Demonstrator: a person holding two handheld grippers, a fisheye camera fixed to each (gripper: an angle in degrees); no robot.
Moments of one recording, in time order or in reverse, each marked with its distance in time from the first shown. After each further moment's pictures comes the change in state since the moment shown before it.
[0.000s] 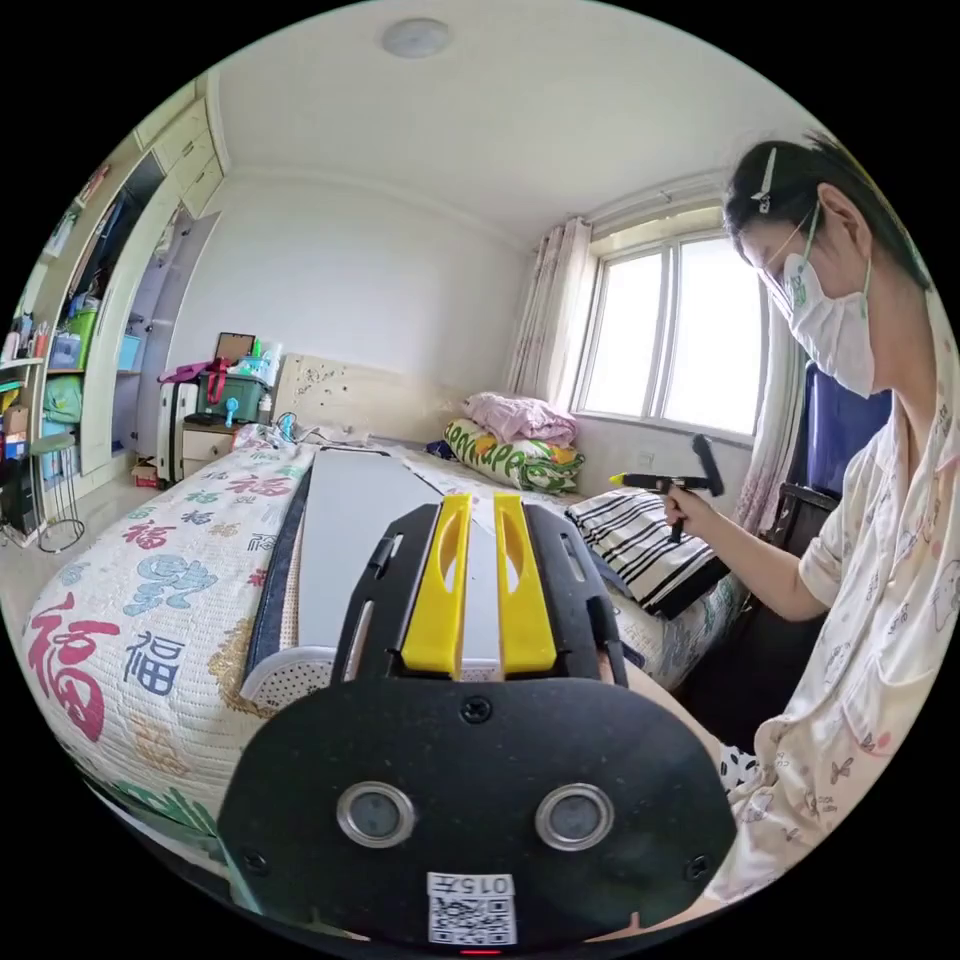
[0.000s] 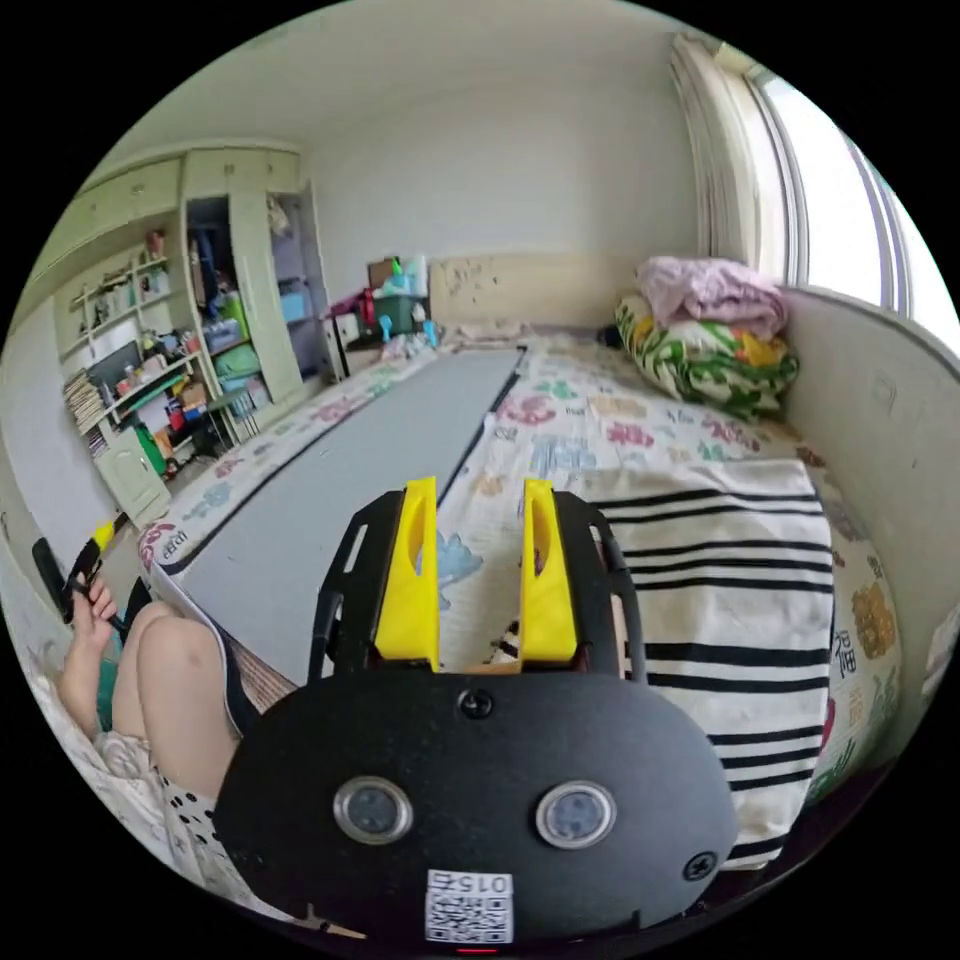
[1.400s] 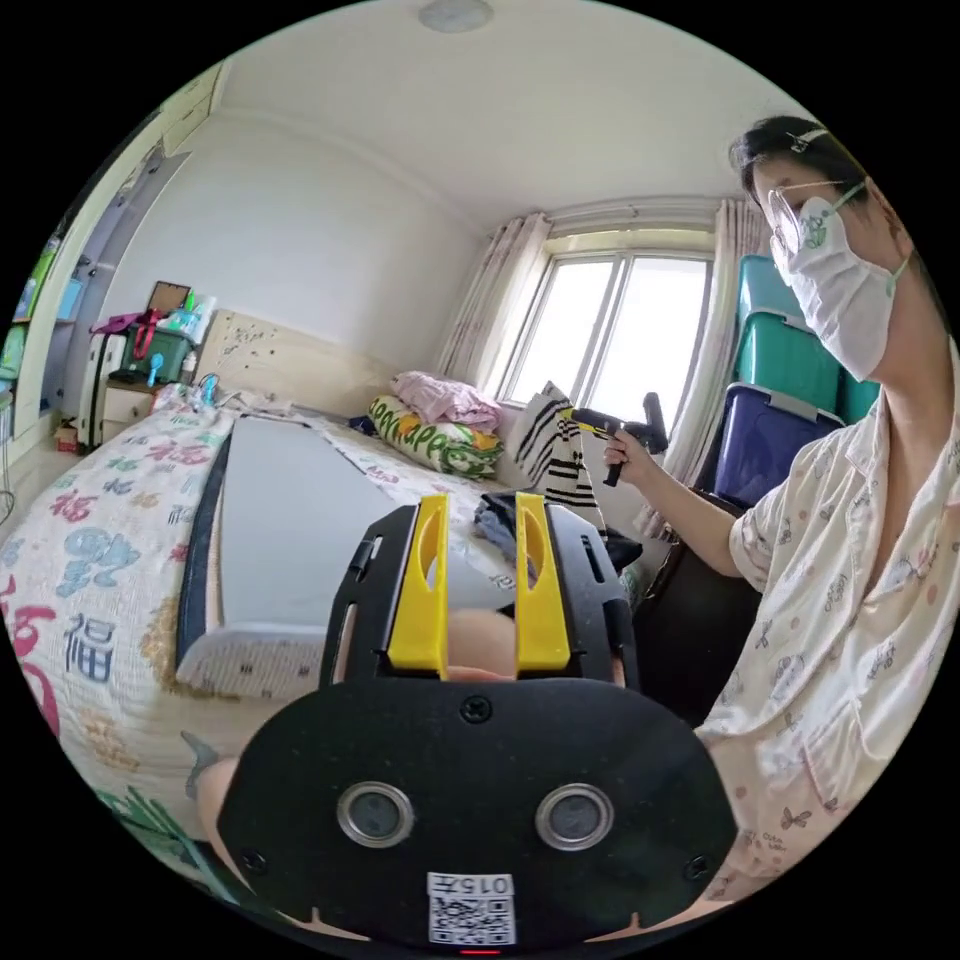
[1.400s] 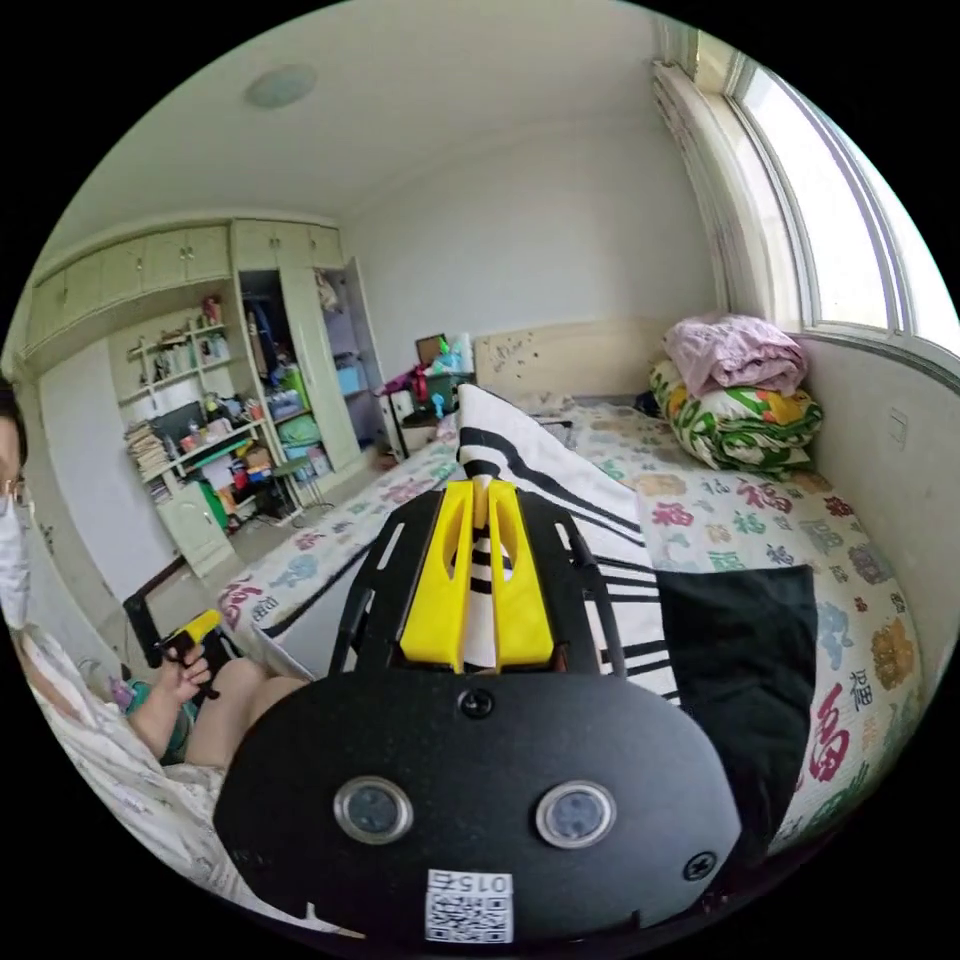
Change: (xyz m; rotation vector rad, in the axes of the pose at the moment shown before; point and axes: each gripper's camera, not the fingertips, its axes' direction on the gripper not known) left arm -0.056 0.143 0.116 0.014 0.302 -0.051; right arm -0.272 0.007 -0.196 0.321 -0.271 -0.017
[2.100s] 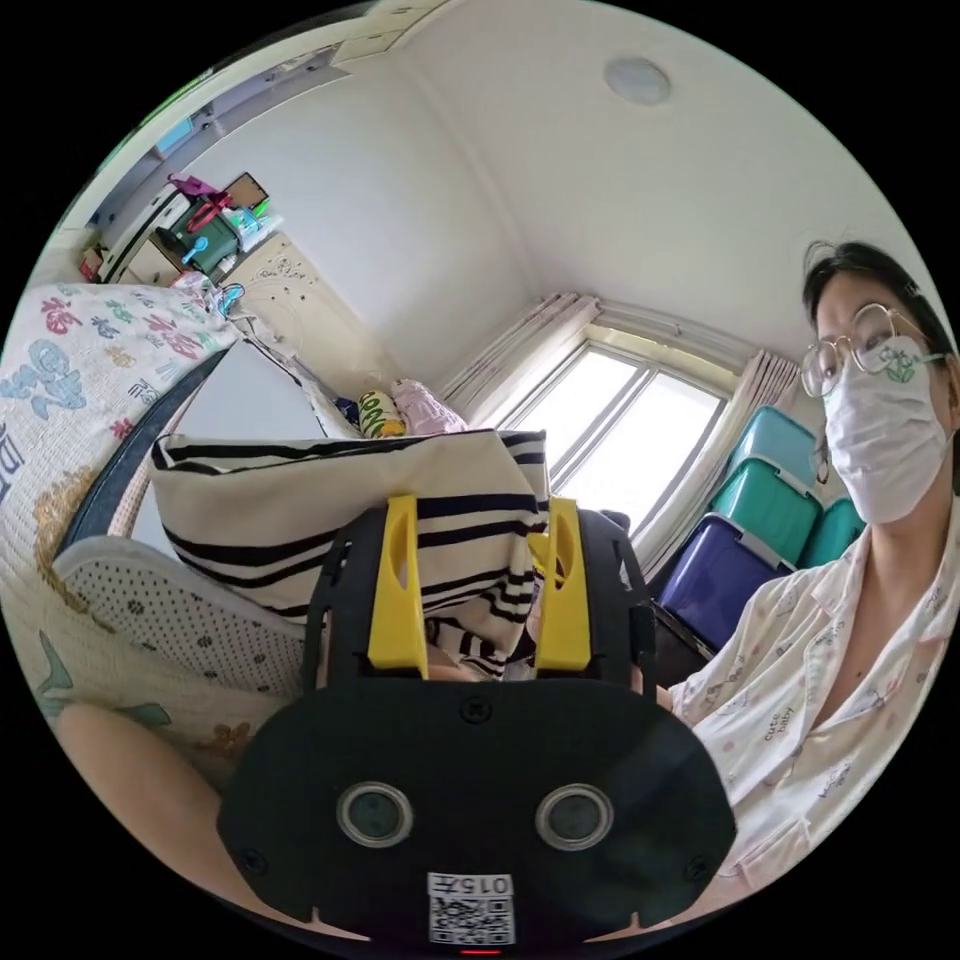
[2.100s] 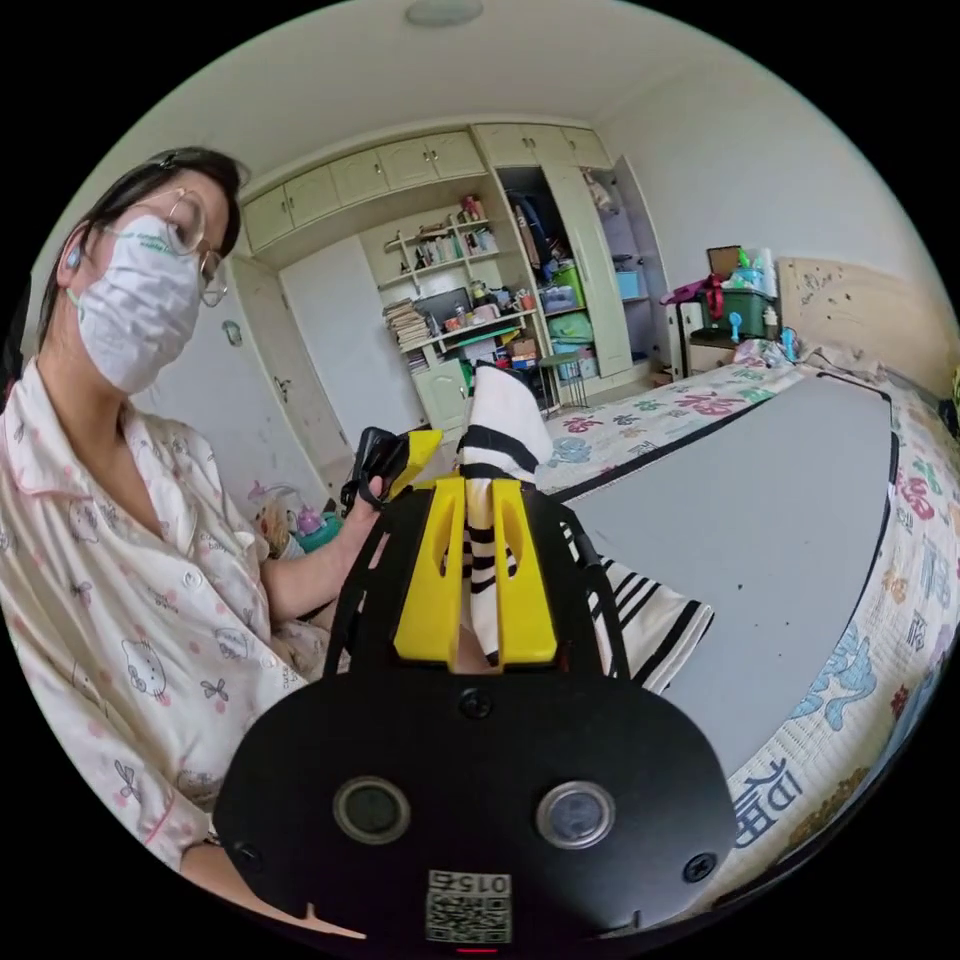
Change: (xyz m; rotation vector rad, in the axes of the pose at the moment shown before) left arm -0.121 0.192 -0.005 0.115 0.132 -0.434; right arm -0.202 0.255 -0.103 -0.332 -0.740 -0.292
